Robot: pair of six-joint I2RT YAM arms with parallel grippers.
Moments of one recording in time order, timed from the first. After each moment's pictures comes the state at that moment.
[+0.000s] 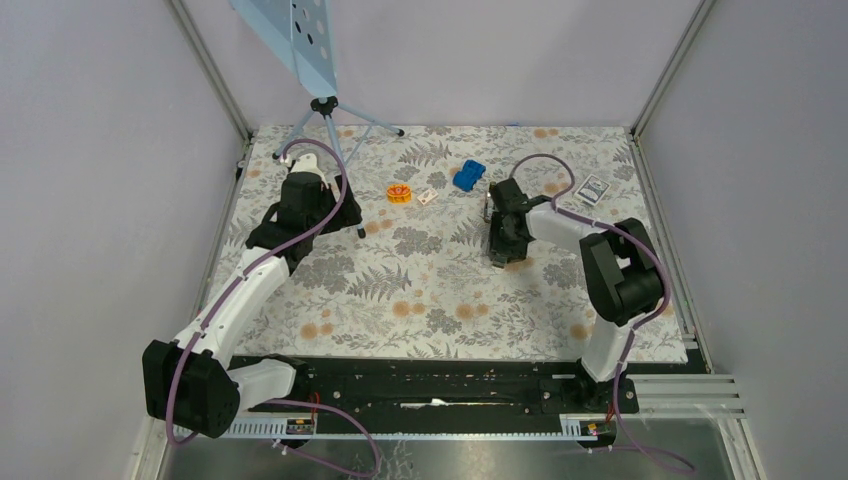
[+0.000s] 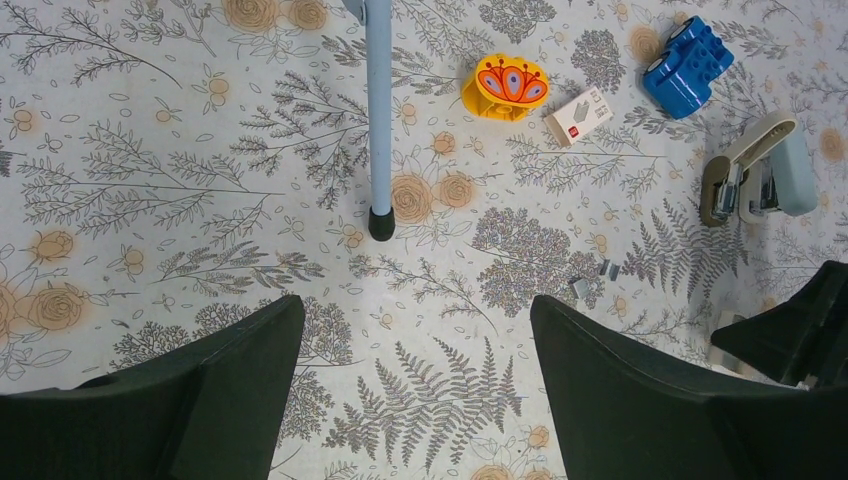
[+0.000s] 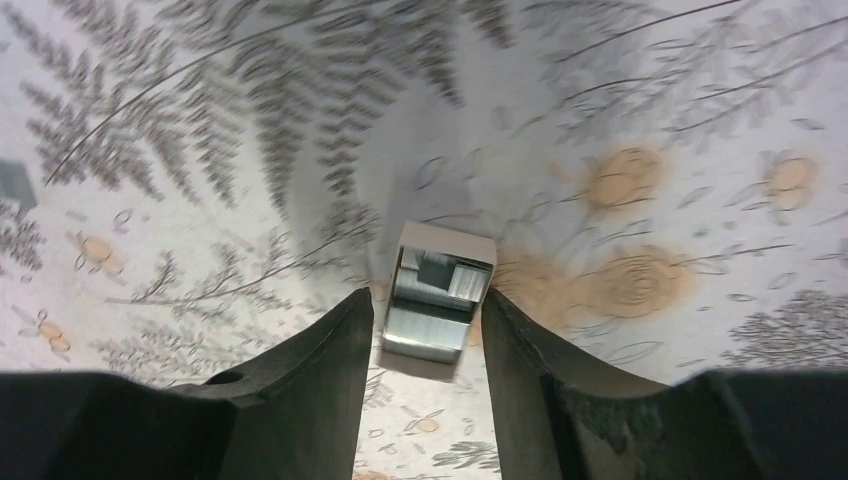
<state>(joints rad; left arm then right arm) -0.28 1.17 0.95 -0.37 -0.12 -0.45 0.41 1.83 1.14 -0.55 0.08 0.58</state>
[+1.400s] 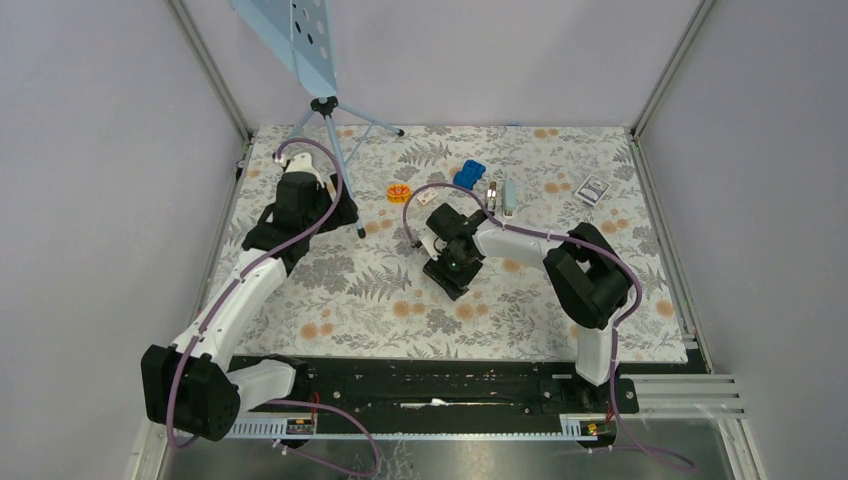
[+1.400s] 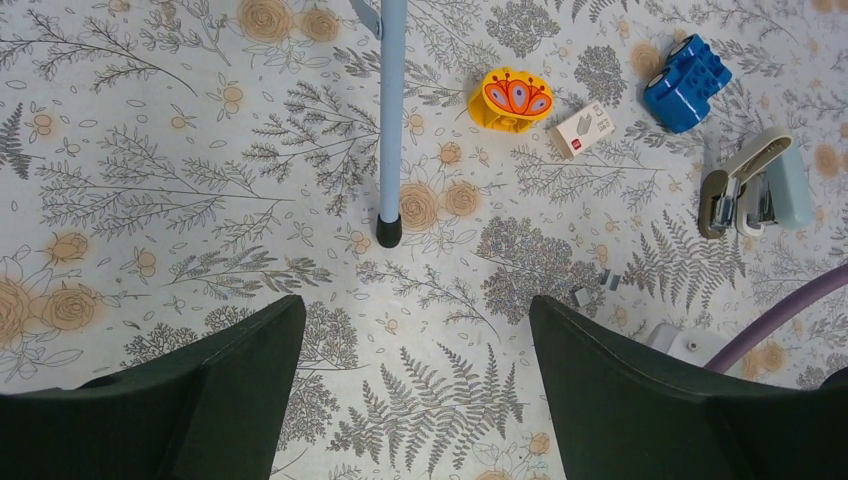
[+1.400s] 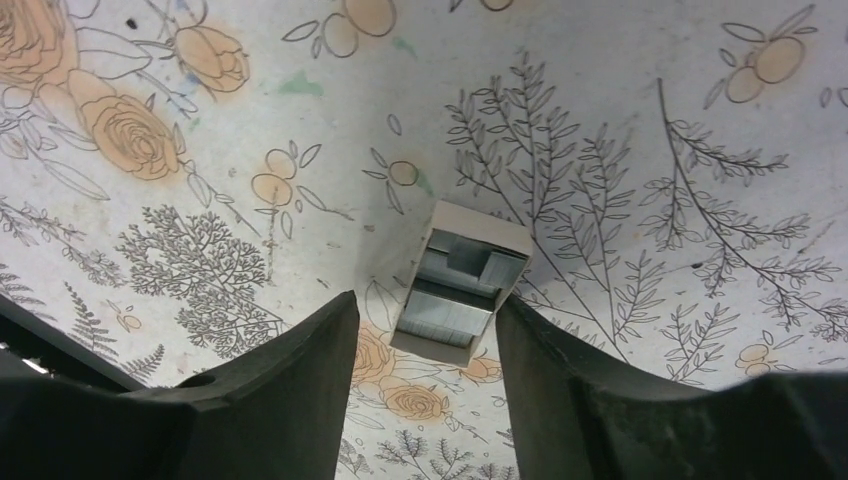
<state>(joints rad) -0.26 1.16 0.95 -0.37 -0.12 -0.45 0.77 1.93 1.29 -0.72 -0.14 -0.16</state>
